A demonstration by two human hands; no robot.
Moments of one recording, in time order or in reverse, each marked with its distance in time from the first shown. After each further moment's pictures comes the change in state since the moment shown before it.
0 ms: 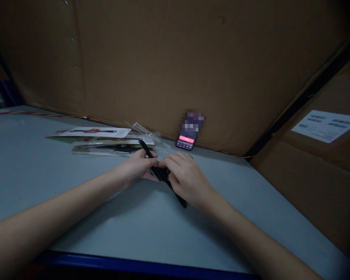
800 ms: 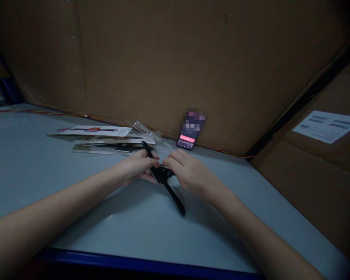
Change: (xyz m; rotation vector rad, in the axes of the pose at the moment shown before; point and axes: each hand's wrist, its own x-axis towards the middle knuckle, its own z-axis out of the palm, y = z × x) left_hand 0.002 -0.002 -0.005 0.028 -0.114 -0.043; right_hand 0.000 0.014 -0.008 -0.121 -0.050 -0.213
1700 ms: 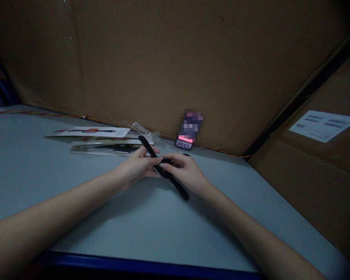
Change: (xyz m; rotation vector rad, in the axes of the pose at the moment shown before) left_hand -0.007 0.004 0.009 -0.179 0.059 0.113; right_hand 0.002 0.009 0.039 0.861 0.183 0.567
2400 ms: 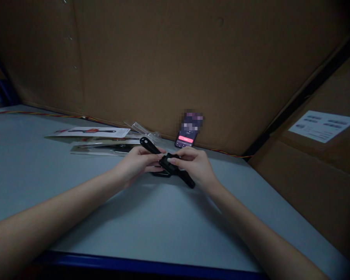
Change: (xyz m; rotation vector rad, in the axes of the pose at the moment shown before) left_hand 0.001 0.004 -0.003 -0.027 -0.043 0.053; right_hand 0.003 -0.007 -0.014 0.157 0.258 0.123
